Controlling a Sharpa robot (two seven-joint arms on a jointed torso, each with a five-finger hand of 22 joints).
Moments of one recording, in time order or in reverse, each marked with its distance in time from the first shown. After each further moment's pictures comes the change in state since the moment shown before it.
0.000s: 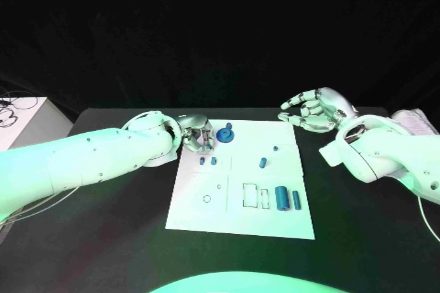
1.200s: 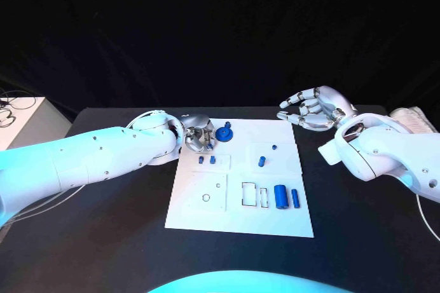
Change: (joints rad) left arm 0.001 0.041 -0.007 -0.039 -0.001 0.016 -0.008; left_hand -0.006 0.001 0.003 -0.003 -0.001 0.000 0.000 -0.002 0.002 0.002 0.002 0.000 0.000 0.000 0.000 0.000 0.001 0.000 0.000 0.000 0.000 0.001; right arm 0.000 -0.002 0.000 0.002 0.000 0.000 0.000; right_hand 0.000 0.000 0.000 0.000 0.000 0.000 0.000 0.000 0.000 0.000 0.000 0.000 0.000 0.000 0.000 0.000 0.000 0.000 0.000 0.000 0.000 0.000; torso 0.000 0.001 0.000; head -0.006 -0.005
